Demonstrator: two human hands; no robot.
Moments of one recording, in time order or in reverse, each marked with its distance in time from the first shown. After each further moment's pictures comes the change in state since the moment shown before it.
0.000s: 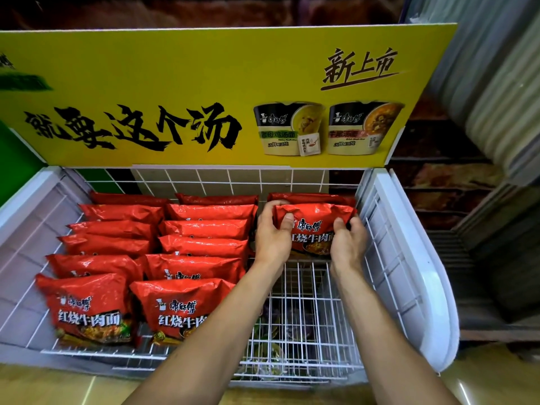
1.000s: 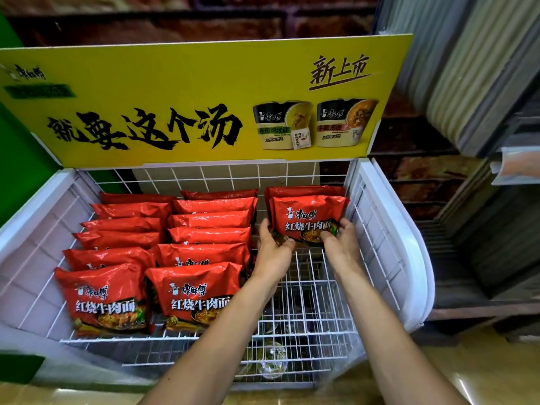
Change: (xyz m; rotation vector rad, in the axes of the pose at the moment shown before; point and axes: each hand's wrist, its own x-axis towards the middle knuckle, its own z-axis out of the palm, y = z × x) left_hand -0.059 -0.006 -0.031 0.092 -0.225 -0.192; right_hand -0.042 0.004 -0.026 -0.220 -0.125 0.035
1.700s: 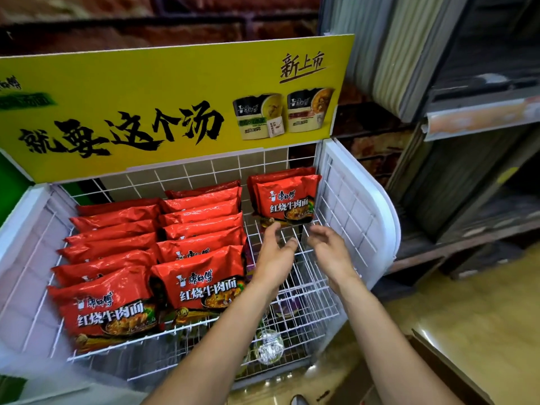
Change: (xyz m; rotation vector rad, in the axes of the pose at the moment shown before) left_hand -0.065 -0.006 -0.021 0.039 -0.255 0.051; right_hand -0.104 0.015 -0.015 0.027 0.024 0.012
